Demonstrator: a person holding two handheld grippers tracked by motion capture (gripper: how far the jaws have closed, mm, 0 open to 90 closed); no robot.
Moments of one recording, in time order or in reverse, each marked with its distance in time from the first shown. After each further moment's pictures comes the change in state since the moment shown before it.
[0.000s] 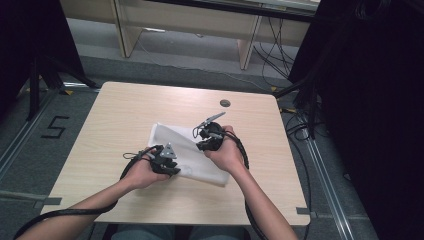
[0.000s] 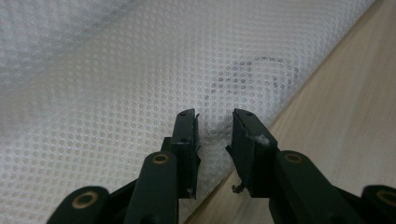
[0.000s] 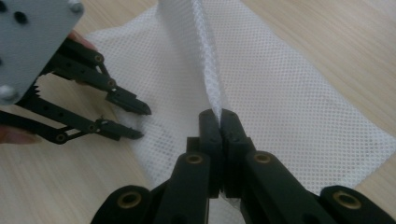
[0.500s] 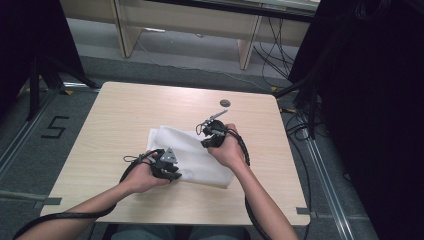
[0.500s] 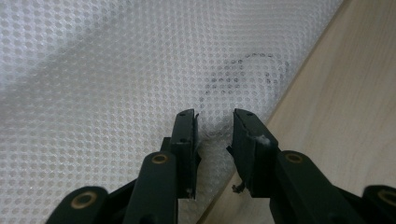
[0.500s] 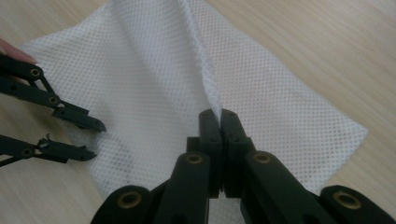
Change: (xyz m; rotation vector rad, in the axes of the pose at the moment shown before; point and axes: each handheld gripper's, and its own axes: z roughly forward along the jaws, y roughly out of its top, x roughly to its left) left arm -0.009 -0.002 -0.005 0.033 -0.049 0.058; right arm -0.018 -0.001 0.011 0.037 -0.040 0.050
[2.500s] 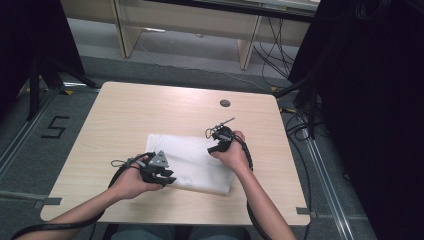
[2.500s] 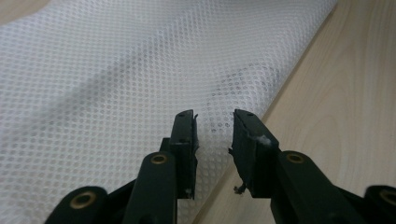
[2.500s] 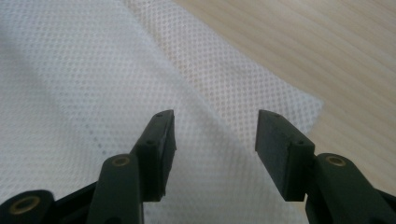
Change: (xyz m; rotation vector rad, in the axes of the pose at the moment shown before) left arm -0.016 -0.012 -0.025 -0.069 -0.039 -0.041; right arm -0.037 -0.028 0.042 0.056 -0.097 0.101
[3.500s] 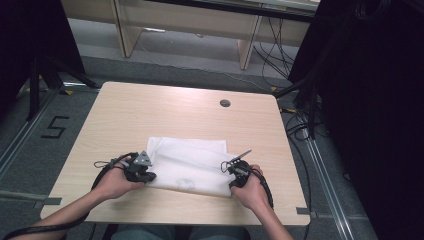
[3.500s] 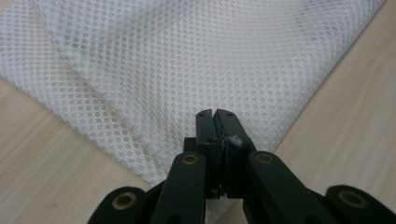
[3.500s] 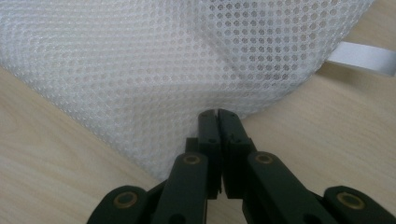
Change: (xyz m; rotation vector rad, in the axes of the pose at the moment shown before) left arm 0.029 -0.036 -0.024 0.100 0.111 -0.067; right arm 0.021 -0.105 -0.043 0.238 0.009 0.135
